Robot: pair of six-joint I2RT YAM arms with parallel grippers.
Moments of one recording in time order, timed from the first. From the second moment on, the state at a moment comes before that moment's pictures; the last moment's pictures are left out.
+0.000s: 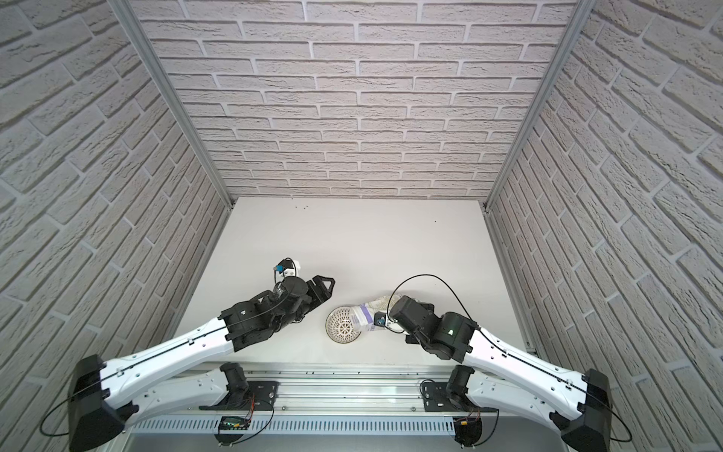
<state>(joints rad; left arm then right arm) -0.91 1.01 0.74 -0.35 -0.31 -1.24 1.02 0.88 0.72 -0.88 0.53 -0.62</state>
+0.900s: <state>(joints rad) -0.95 1.03 0.68 -0.28 -0.30 -1.32 1.17 0.95 0.71 -0.73 0.79 -0.78</state>
